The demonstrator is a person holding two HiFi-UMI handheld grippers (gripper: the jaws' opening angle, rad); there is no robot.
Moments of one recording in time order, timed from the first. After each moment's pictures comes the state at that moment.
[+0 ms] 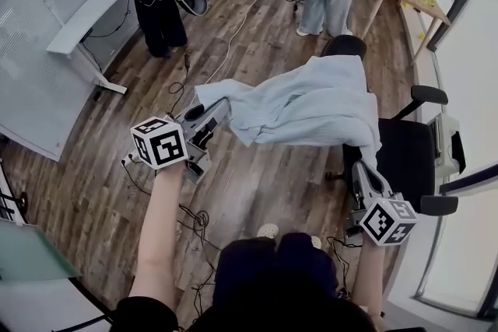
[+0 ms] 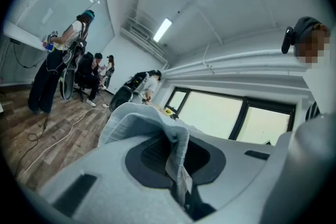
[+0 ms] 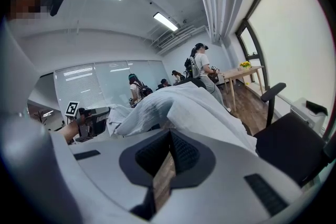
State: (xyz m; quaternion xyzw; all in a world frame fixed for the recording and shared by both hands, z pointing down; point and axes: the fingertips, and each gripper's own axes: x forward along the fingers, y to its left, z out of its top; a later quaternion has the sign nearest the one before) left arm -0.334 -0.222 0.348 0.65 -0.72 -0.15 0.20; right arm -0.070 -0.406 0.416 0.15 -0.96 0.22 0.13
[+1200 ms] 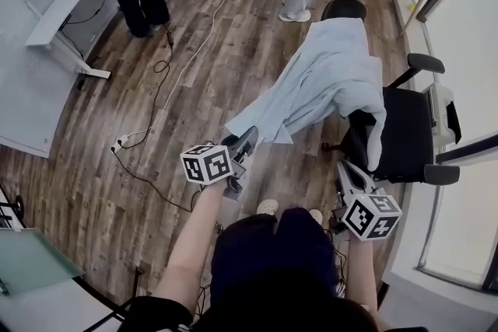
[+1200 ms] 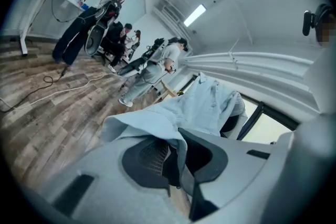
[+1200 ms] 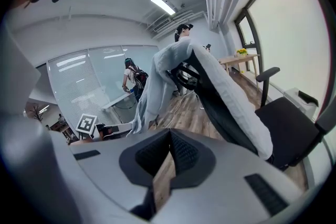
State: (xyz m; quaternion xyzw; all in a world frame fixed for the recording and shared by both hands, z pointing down) left arm -0.254 -0.226 0.553 0.58 -0.71 -0.20 0.35; right arm -0.054 -0.334 0.498 0.16 -0.93 0.23 0.21
